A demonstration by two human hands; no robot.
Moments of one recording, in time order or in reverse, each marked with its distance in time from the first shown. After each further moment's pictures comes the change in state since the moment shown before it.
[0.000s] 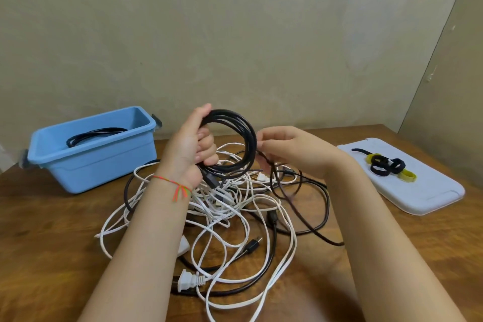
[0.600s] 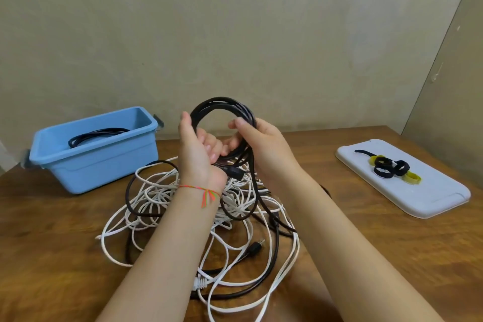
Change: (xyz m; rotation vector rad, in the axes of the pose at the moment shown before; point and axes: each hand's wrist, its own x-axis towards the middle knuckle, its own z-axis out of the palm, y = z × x) left_hand 0.000 -0.021 0.020 -0.438 0.174 0.086; right_hand 0.043 -0.007 0.065 0.705 0.387 -0.120
